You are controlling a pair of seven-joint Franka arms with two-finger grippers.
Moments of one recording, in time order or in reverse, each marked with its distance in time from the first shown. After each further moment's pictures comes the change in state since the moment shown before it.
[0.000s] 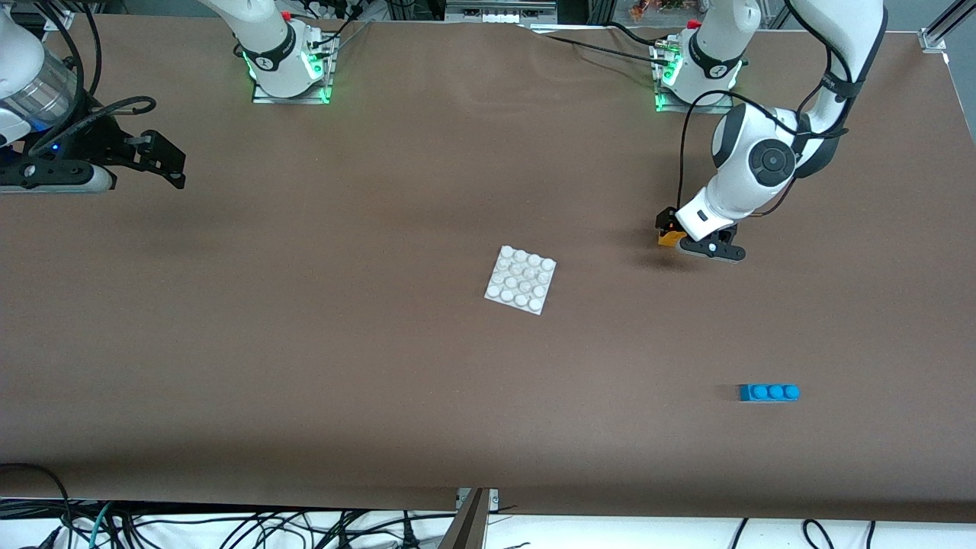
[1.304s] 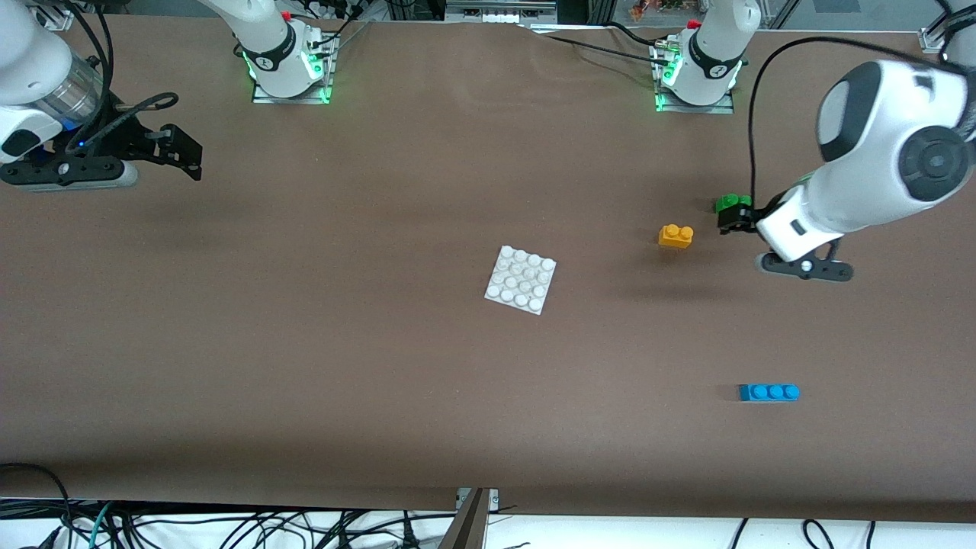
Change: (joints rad) left arm -0.001 -0.045 0.047 0.608 0.000 -0.790 0.000; right arm 0.008 -0.017 0.011 -0.052 0.001 -0.003 -0.028
